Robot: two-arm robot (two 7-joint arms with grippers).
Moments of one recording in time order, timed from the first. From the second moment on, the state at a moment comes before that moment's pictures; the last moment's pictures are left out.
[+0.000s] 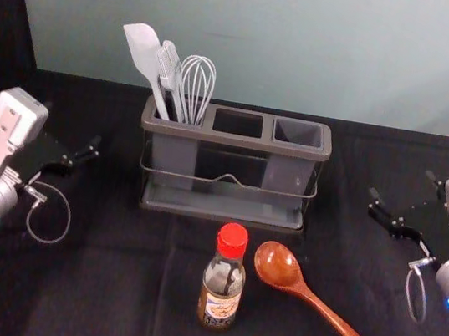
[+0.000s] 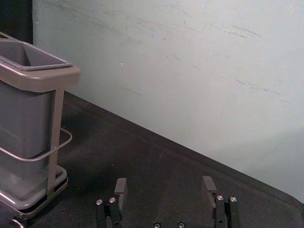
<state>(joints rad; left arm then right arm) -0.20 0.60 0.45 -1.41 -0.25 -0.12 0.03 0.20 0.60 -0.45 -1.41 0.25 -0.12 -0.03</state>
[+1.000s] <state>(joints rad) -0.20 0.60 0.45 -1.41 -0.25 -0.12 0.03 0.20 0.60 -0.45 -1.41 0.25 -0.12 -0.03</state>
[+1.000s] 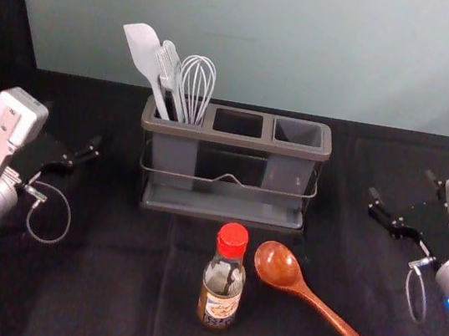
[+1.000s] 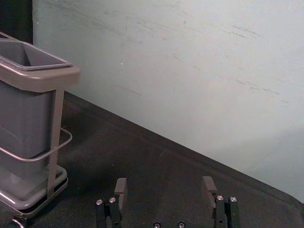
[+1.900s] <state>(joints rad) -0.20 0.60 0.45 -1.41 -0.25 -0.12 0.03 0.00 0.72 -0.32 -1.65 0.44 -0.21 0.22</state>
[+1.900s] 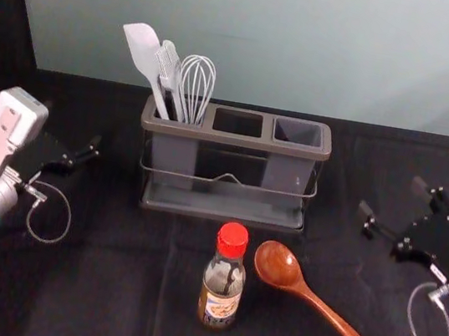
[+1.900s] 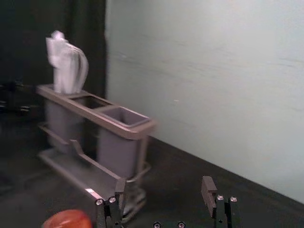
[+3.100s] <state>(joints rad) -0.20 0.60 0.45 -1.41 -0.25 -0.12 0.03 0.04 0.71 -0.43 -1.71 0.61 -0.11 0.72</state>
